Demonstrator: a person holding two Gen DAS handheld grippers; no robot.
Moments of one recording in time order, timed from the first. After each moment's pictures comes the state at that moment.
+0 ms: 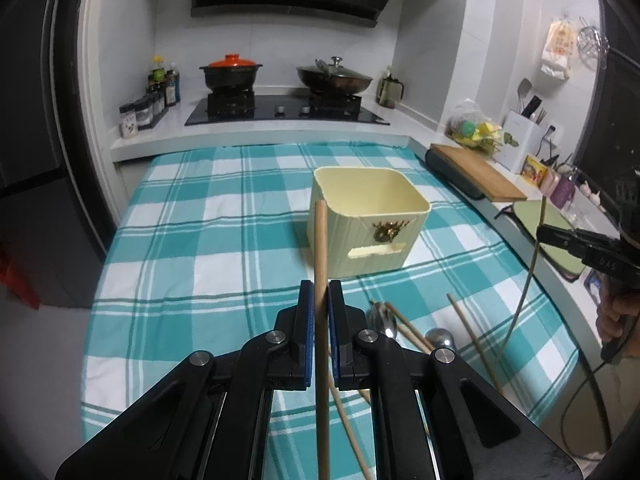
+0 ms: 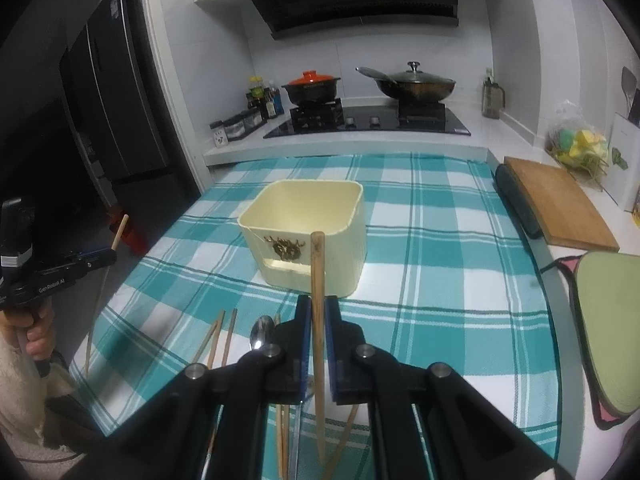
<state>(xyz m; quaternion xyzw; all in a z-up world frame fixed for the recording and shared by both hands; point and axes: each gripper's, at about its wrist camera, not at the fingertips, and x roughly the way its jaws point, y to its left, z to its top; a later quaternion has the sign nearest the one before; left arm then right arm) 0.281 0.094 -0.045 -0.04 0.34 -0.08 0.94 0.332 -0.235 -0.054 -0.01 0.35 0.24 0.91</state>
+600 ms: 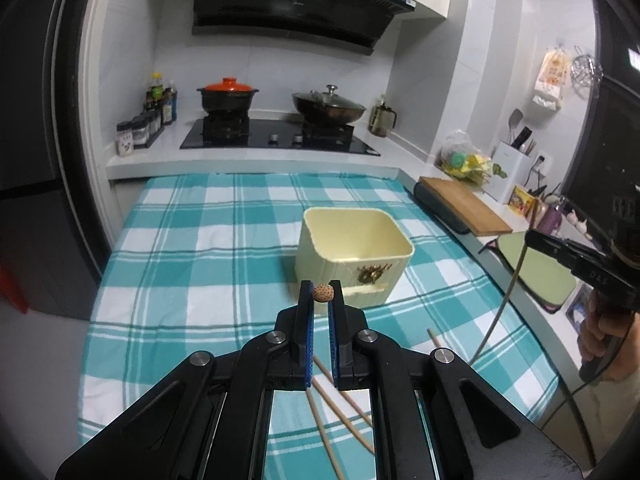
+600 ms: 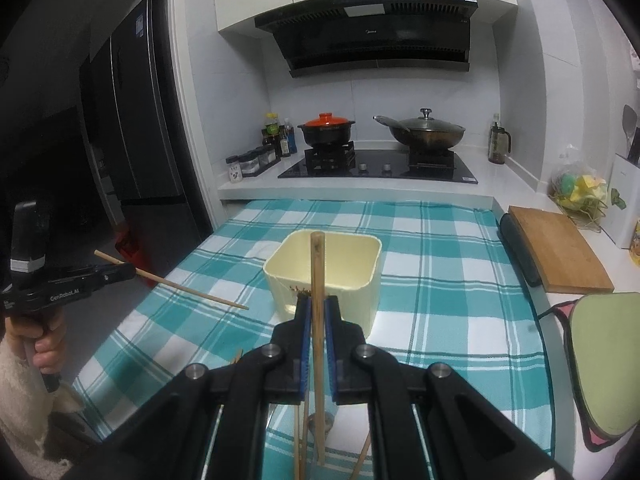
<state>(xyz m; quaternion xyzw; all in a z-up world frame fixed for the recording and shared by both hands) 0.287 0.098 -0.002 -0.07 0.30 -0.10 0.95 0.319 -0.216 -0.014 -0.02 0.28 0.24 0.93</state>
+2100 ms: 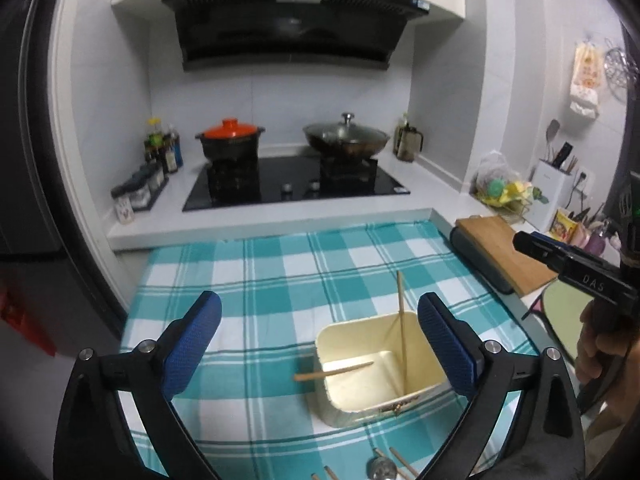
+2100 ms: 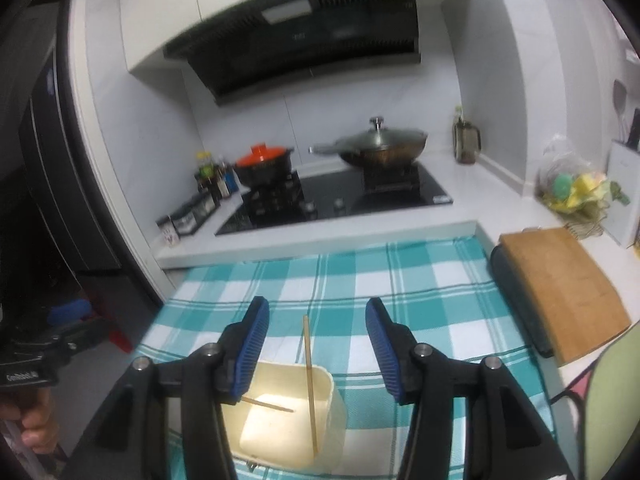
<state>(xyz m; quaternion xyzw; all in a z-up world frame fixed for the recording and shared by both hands) 0.422 0.059 0.067 -0.01 0.27 -0.04 0.96 0.508 -0.211 0.026 0.06 0.28 0.16 0.95</state>
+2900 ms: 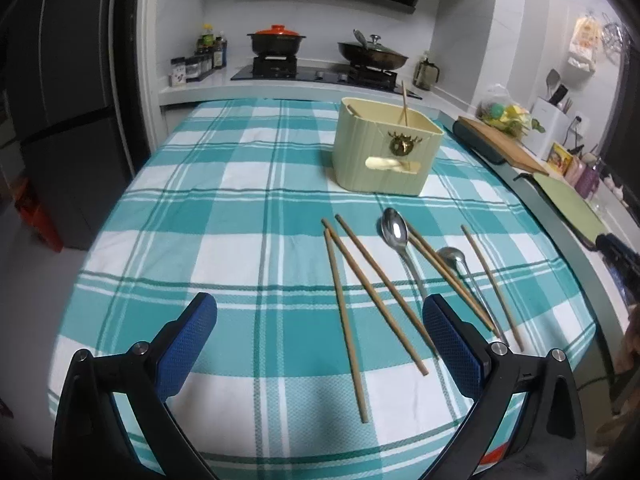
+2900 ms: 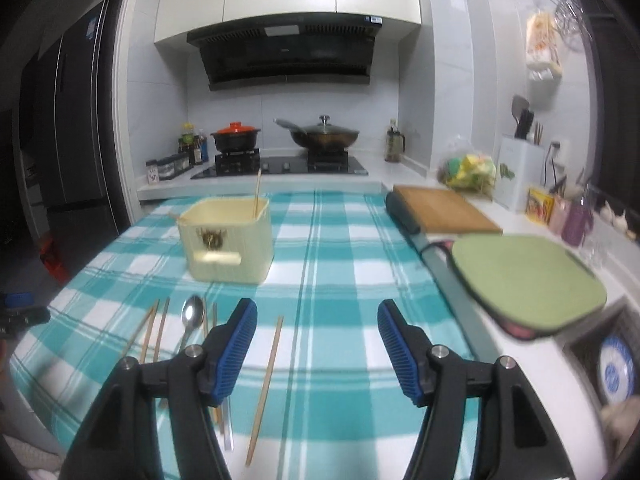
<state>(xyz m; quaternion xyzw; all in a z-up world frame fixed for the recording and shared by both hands) 0.171 0.065 -0.125 -0.07 0.37 0.00 0.93 0.196 -0.294 -0.086 -0.03 0.25 0.07 0.96</state>
